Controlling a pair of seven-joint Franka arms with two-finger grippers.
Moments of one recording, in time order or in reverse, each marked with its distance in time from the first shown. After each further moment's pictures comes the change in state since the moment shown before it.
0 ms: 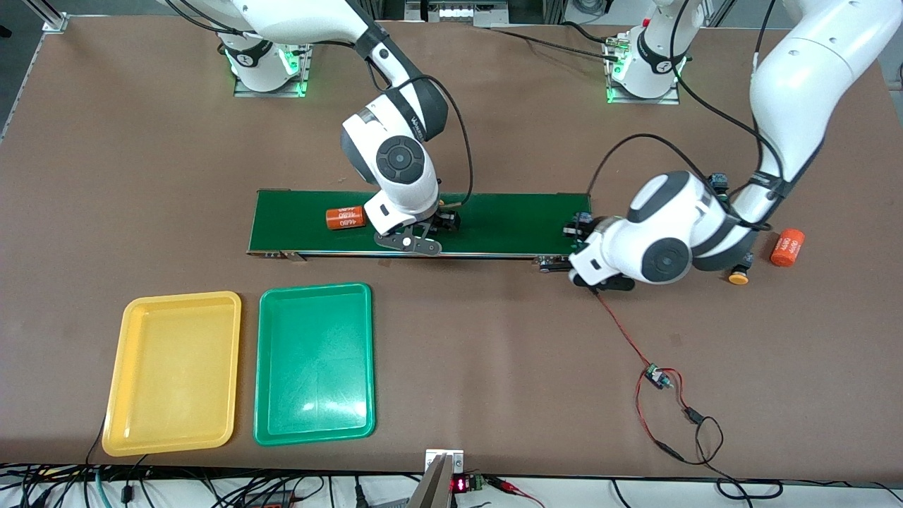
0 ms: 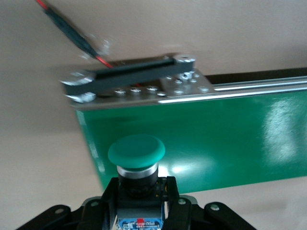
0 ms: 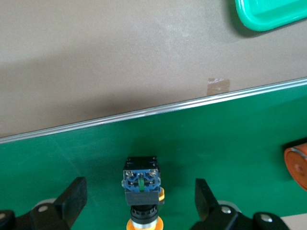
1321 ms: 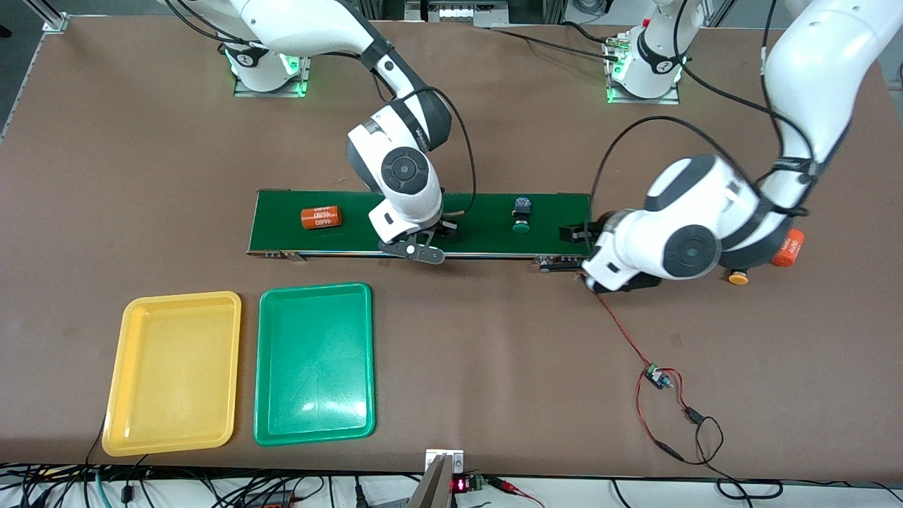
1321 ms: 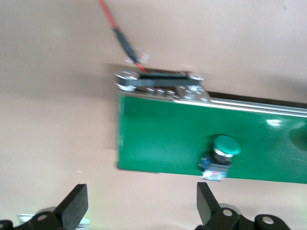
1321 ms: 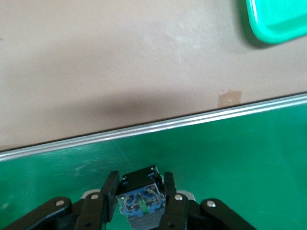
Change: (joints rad) left arm 0.011 -0.023 -0.055 0.240 0.045 -0.256 -0.134; right arm -0.005 0.042 -0.003 0.076 0.001 0.005 -0.002
